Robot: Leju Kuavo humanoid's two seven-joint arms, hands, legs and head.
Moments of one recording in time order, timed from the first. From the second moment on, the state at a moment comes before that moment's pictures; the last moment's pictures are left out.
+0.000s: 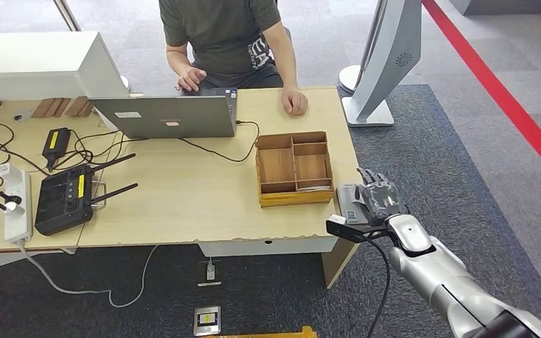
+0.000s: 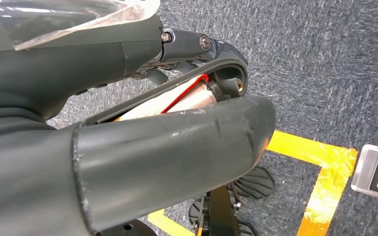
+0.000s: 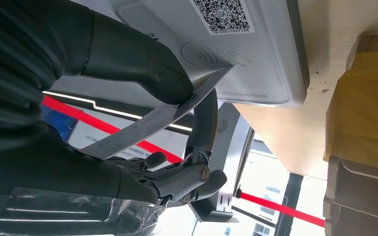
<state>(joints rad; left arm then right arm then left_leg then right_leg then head) -0.07 0.07 -0.40 -0.20 0.56 0.18 -0.10 -0.60 -0.36 0.71 -0.62 1.02 -0.41 0.09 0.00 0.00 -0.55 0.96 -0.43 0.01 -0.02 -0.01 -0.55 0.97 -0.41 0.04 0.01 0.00</state>
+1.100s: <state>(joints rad) -0.07 0.07 -0.43 -0.20 0.61 0.18 -0.11 -0.68 -0.46 0.85 -0.76 1.16 -0.12 0.13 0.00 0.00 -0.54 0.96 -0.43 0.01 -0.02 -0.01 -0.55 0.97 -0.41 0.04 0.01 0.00</state>
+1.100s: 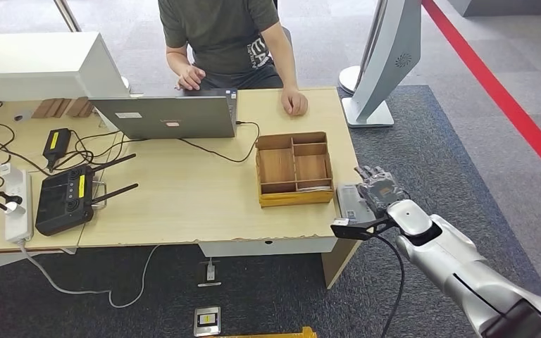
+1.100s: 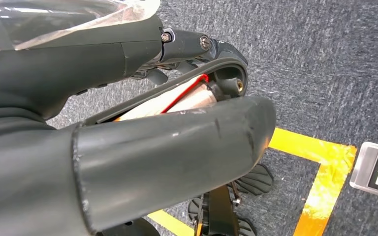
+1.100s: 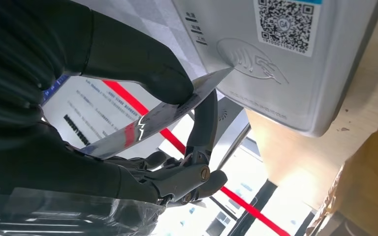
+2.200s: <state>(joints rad) -0.07 0.08 -0.48 -0.20 0.66 0.18 -0.11 -0.92 -0.55 0.98 -0.98 1.12 -0.07 0.23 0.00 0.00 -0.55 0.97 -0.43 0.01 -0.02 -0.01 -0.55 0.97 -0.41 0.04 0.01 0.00</state>
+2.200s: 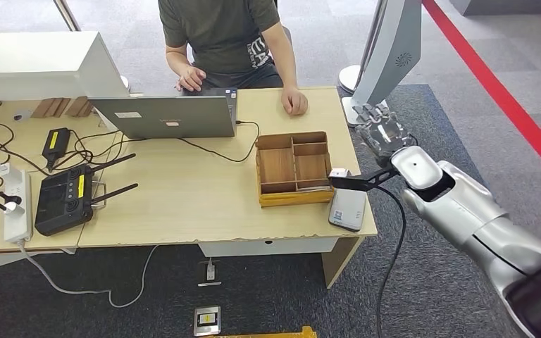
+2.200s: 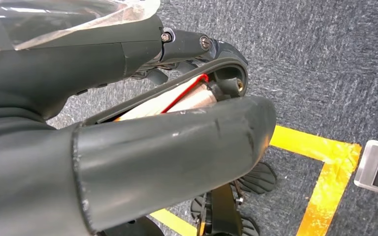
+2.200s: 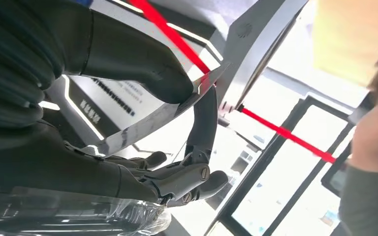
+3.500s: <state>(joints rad) -0.09 0.08 -0.58 -0.20 0.66 0.18 -0.09 -1.04 -0.18 0.89 -0.82 1.16 -0.13 0.18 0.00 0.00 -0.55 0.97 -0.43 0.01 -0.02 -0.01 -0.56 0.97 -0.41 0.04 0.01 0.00</state>
